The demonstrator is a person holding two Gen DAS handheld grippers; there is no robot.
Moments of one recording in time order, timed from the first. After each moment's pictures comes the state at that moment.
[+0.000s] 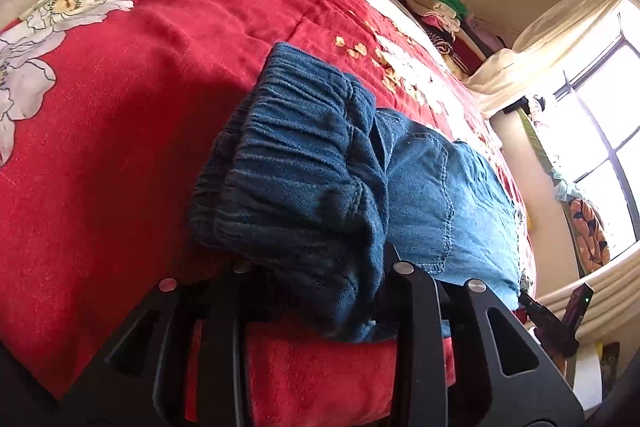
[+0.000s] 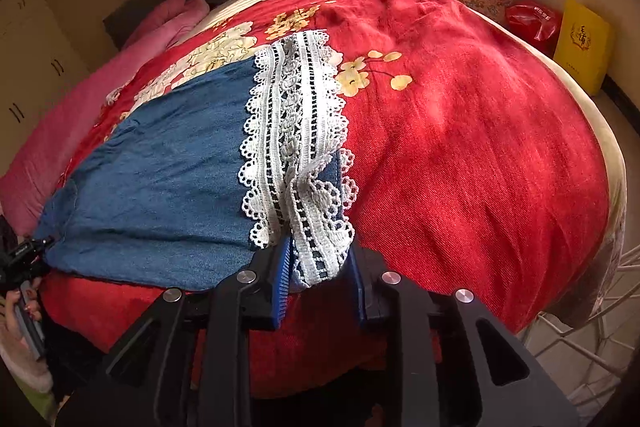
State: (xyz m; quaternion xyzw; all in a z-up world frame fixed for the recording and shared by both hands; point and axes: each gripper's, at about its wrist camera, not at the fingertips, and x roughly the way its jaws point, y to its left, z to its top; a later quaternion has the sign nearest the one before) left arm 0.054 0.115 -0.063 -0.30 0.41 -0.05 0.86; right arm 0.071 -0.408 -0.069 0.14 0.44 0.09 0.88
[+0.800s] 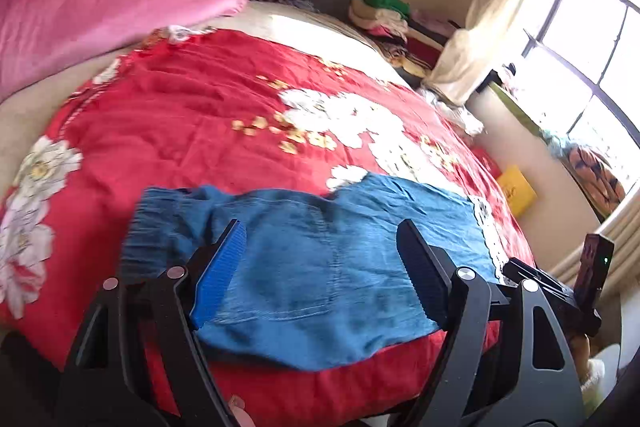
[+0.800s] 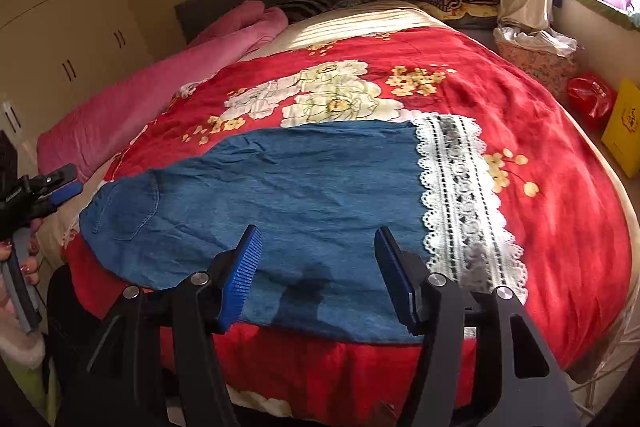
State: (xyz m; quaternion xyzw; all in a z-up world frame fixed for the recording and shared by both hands) left arm 0.069 0.031 0.032 -0.16 0.36 -0.10 0.91; right arm 0.081 -0.300 -0.008 0.06 0.38 0.20 0.90
